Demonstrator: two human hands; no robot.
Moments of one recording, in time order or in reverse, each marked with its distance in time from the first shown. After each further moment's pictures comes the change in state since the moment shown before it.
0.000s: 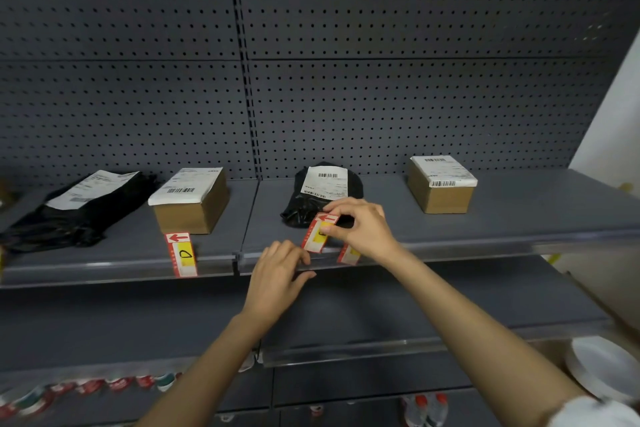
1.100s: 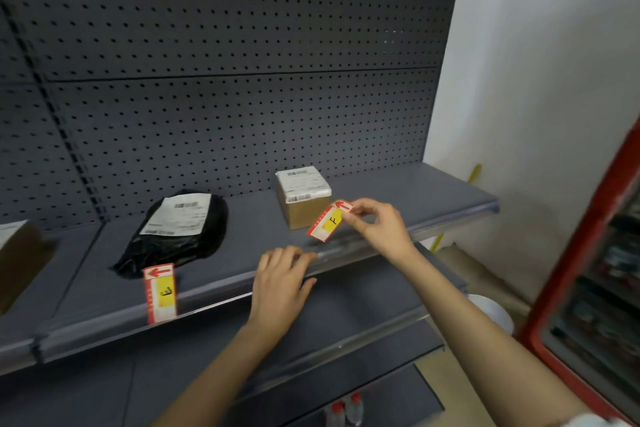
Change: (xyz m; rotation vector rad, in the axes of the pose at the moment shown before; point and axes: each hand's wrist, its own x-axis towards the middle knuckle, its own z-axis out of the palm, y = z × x) left_hand 0.083 0.189 0.102 0.013 -0.031 0.254; right_hand -0.074 0.143 -0.189 0.071 0.330 0.308
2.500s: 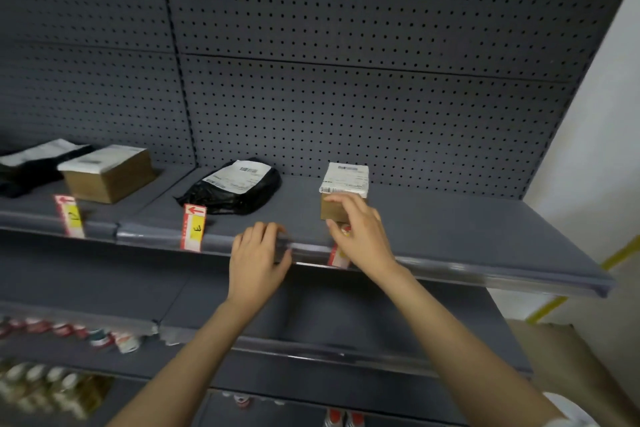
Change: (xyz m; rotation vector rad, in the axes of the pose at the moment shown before) left_hand -0.010 0.025 -0.007 0.217 0.199 -0.551; right_hand 0.021 0.015 0.021 -0.023 -0.318 -0.506
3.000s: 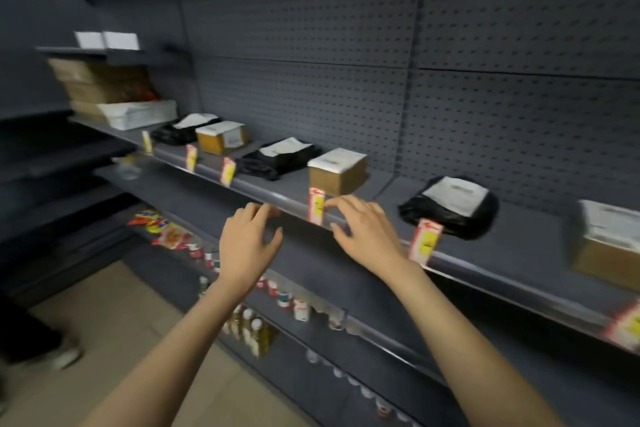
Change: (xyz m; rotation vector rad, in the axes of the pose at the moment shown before) left_hand -0.065 -0.273 -0.230 0.321 0.129 -0.318; right_hand 0.062 -0.266 0.212 0.043 -0.277 -0.486
